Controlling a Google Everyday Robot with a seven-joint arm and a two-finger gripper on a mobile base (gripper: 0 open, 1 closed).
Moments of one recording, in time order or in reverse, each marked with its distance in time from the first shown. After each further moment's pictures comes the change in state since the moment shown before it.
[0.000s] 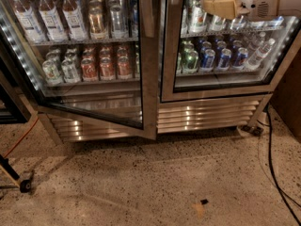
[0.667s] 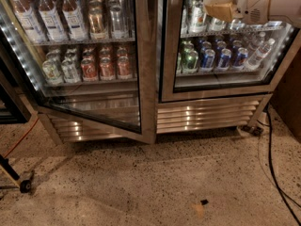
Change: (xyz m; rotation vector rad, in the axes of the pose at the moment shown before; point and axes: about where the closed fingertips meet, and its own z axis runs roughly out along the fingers) arm 0.033 -0.037 0.016 0.070 0.007 -0.052
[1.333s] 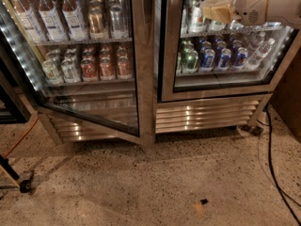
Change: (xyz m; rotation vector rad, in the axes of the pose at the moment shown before) arm 0.006 0.000 0.010 -0.062 -0.031 0.018
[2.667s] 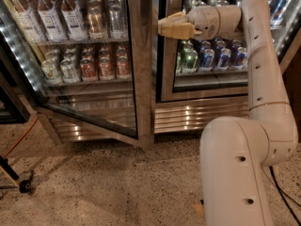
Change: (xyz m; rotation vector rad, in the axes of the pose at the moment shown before) arm -0.012 0.088 0.092 -0.697 -0.402 0.166
